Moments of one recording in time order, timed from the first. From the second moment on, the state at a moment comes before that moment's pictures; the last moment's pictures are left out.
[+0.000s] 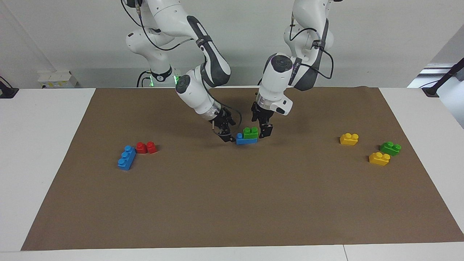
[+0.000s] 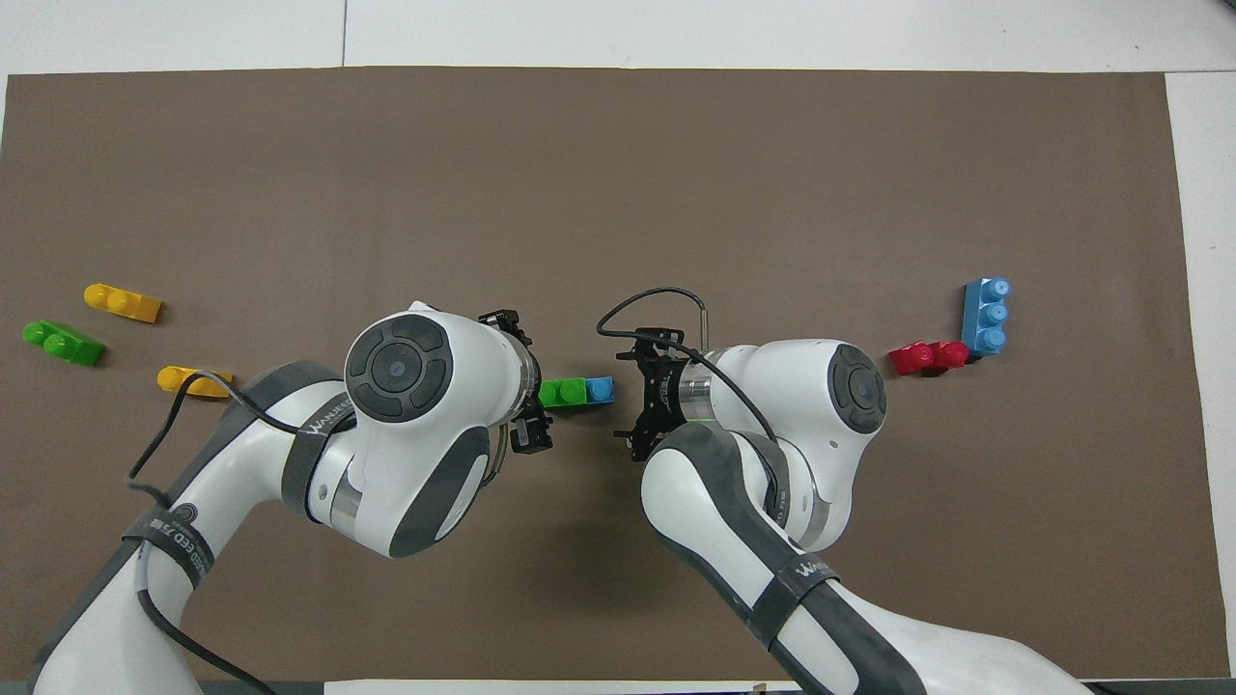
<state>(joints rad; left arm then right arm) -0.47 0.10 -0.14 -2.10 -0.10 2.30 -2.30 0.61 0.24 -0.02 -2.14 0.88 2.58 1.50</state>
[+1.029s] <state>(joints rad) -0.51 0.14 -0.13 -2.13 -0.08 2.36 -2.34 0.66 0.32 -0.02 -2.11 0.94 2.66 1.45</state>
